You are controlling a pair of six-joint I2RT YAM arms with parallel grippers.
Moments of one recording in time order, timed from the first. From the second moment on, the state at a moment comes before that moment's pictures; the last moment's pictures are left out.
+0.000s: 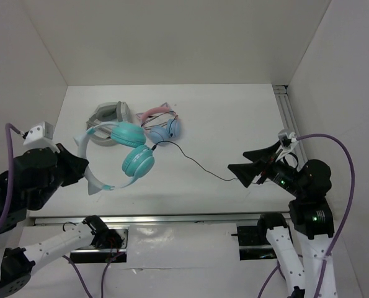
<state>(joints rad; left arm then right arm) -0.71 0.74 1.56 -1.43 -0.55 -0.81 0.09 0.38 0.88 -0.54 -0.73 0.39</state>
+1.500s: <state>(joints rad) -0.16 1.23 1.99 -1.32 -0.07 -0.40 0.72 1.24 1.05 -0.10 0.12 -0.01</state>
